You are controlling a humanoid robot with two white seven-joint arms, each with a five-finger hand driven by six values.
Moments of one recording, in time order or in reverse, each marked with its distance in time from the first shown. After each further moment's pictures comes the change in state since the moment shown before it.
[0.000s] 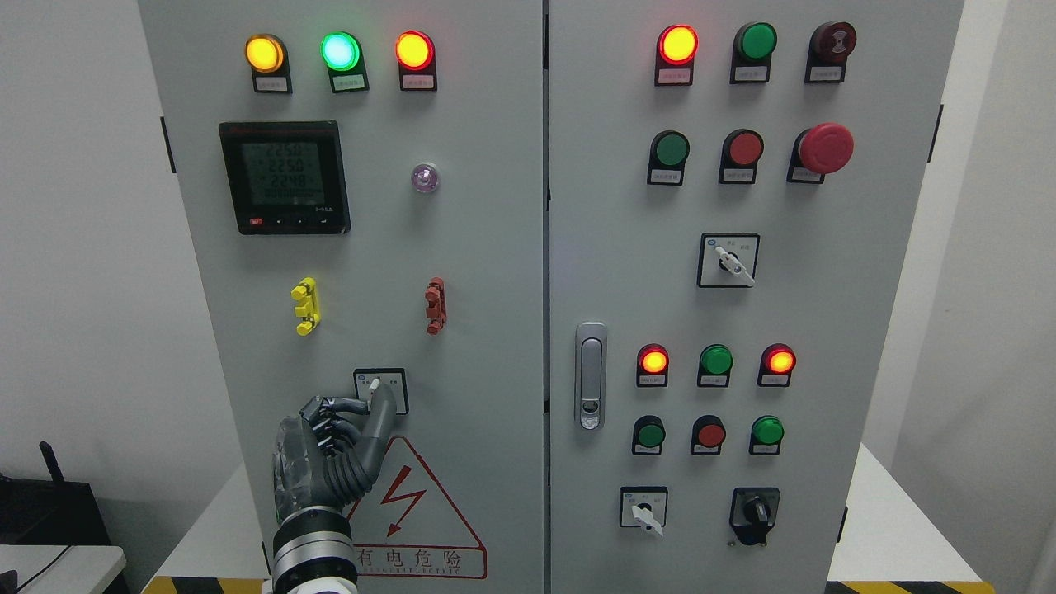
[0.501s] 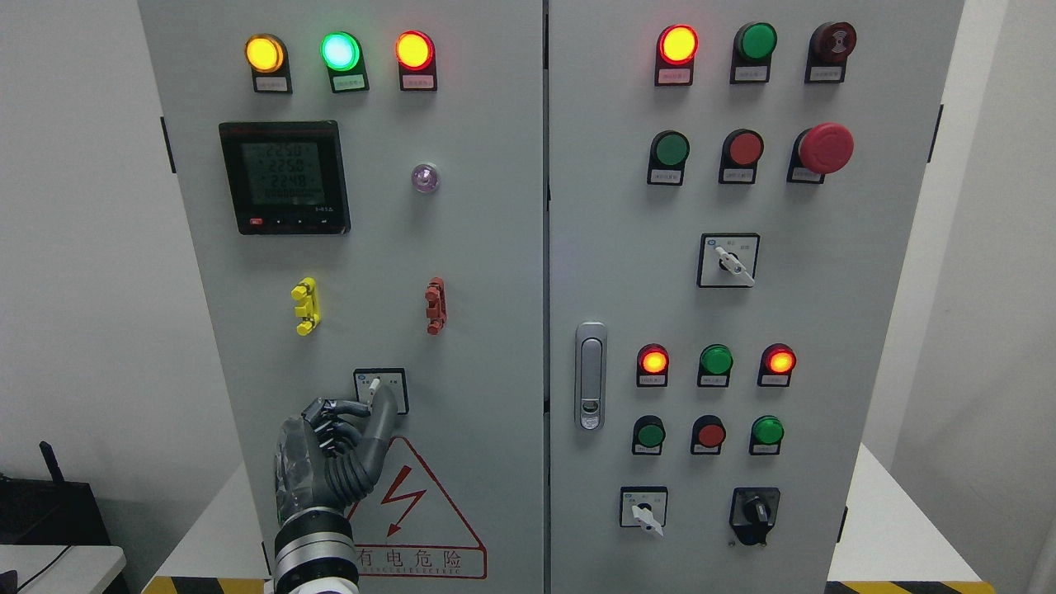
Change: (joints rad) left arm 0.000 0.000 -0.004 0.000 0.001 0.008 0.000; right arm 0.000 0.000 0.000 0.000 0.000 0.000 0.000
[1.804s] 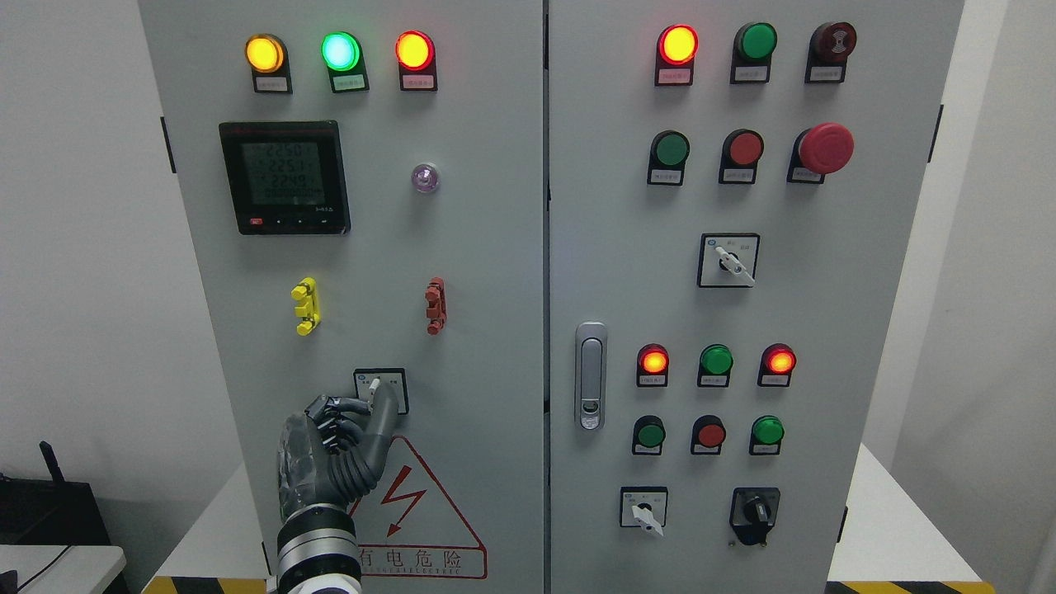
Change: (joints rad) left arm -0.008 0.000 -0.006 0.001 -0.001 0.008 0.000; right arm 0.000 0.000 0.000 0.000 0.000 0.000 0.000
